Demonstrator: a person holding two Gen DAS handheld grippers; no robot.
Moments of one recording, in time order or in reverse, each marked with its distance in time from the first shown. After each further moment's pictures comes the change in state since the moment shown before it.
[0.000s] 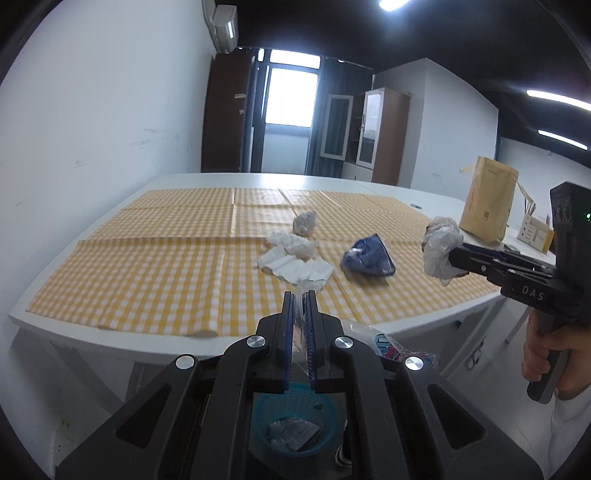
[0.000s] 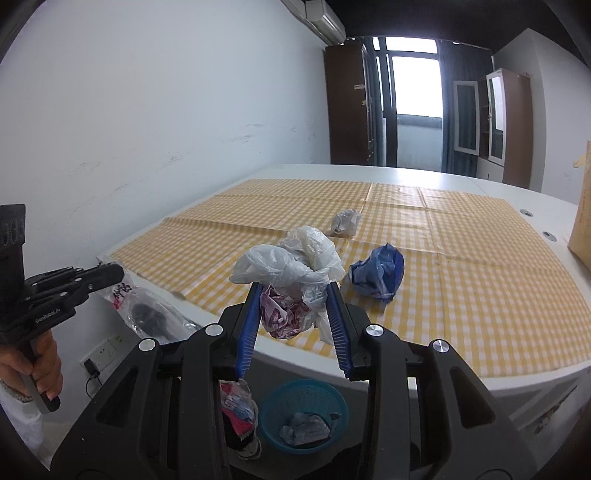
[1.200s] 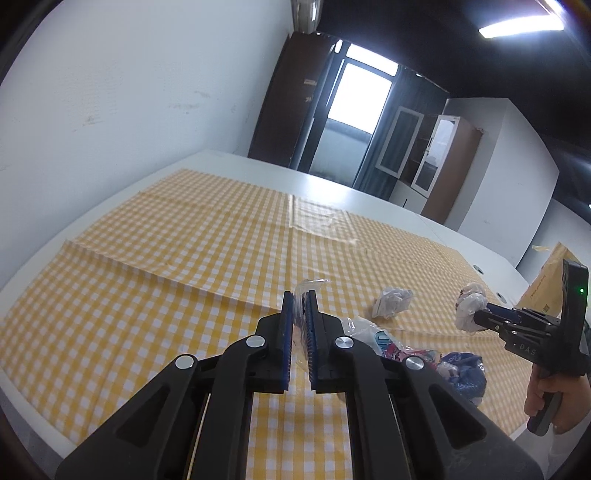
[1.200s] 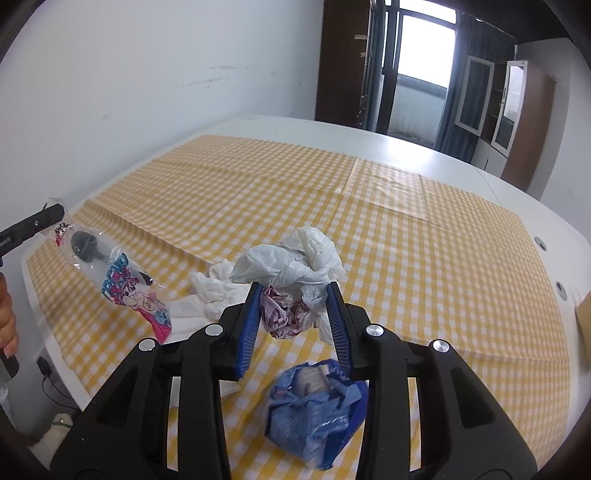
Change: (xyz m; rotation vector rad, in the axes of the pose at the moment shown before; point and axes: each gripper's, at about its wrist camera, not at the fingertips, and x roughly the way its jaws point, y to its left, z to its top) left arm 0.158 0.121 0.124 -0.268 0.017 0.101; right arm 0.217 -0.065 0.132 -0.085 0.243 -0.091
